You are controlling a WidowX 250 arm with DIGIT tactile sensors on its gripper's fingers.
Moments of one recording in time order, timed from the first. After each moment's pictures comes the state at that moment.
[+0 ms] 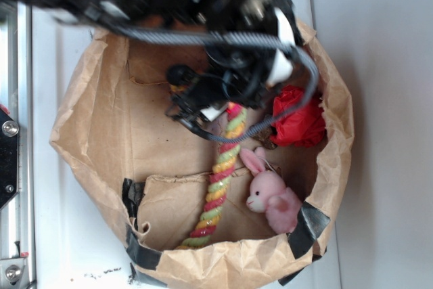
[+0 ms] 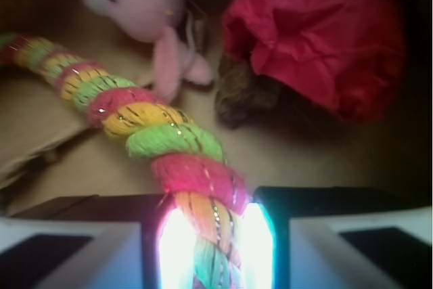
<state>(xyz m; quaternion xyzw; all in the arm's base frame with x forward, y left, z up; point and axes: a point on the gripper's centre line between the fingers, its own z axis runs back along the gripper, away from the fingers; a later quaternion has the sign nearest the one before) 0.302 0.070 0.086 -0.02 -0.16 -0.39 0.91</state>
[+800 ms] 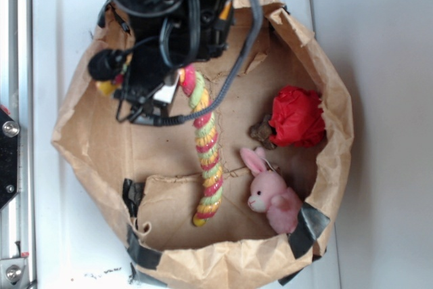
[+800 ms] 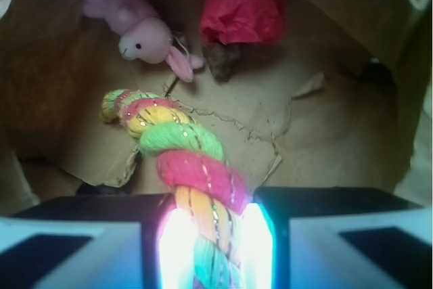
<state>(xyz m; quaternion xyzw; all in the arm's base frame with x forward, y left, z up) 0.258 0.050 0.159 -0.03 -0.13 -0.16 0.98</state>
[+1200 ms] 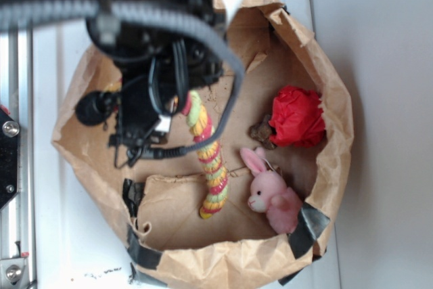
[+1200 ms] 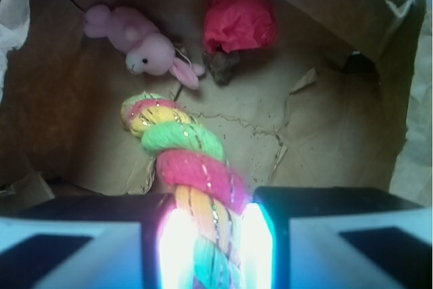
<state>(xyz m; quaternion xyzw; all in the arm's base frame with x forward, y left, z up) 0.255 0.030 0.172 -0.01 -0.13 -0.11 0.98</state>
